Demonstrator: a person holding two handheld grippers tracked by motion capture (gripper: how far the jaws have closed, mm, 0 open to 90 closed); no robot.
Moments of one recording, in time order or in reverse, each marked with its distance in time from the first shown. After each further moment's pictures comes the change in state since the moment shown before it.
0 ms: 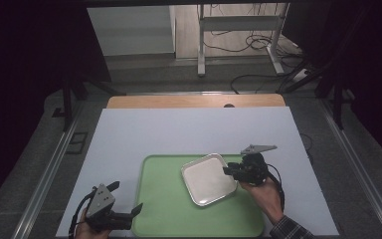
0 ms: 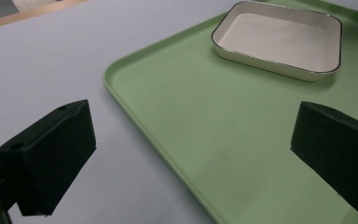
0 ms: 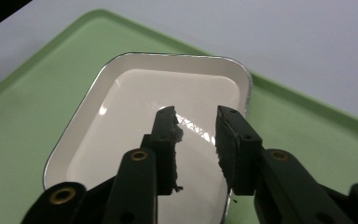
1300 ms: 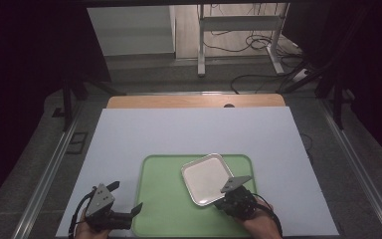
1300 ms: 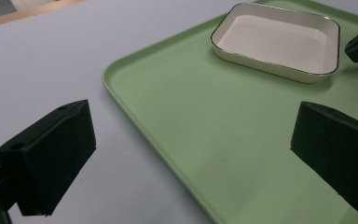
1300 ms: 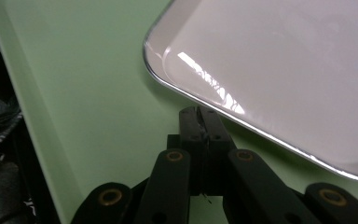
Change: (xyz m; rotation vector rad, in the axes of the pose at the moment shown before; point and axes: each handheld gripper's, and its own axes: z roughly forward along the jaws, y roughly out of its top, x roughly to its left) left arm 0.001 0.000 0.000 0.001 -0.008 -0.005; right arm 0.070 -0.049 0.008 0.234 0.083 -0.244
